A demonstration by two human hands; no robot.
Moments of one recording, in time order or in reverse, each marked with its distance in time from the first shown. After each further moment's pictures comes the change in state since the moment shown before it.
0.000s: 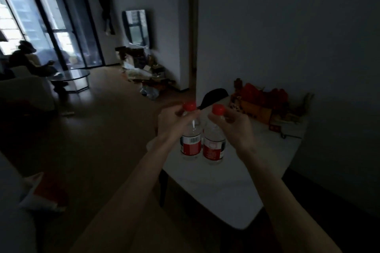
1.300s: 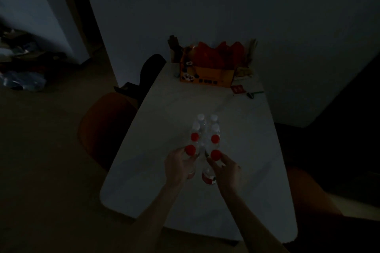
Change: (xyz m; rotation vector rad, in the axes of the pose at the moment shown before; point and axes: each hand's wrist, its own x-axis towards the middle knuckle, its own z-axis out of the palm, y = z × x) left_hand 0.280 -0.339 0.130 0.025 -0.577 -0.012; right_hand 0.159 0.310 0.199 -0.269 0.760 0.678
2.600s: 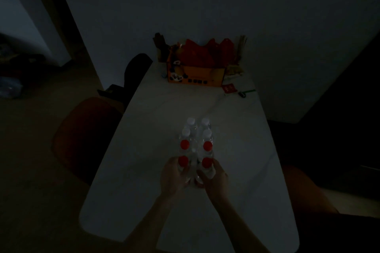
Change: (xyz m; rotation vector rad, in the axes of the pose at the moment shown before) left_hand 0.042 -0.063 0.052 0.211 -0.109 -0.019; right_hand 0.036 0.037 0.027 -0.024 -0.062 0.044
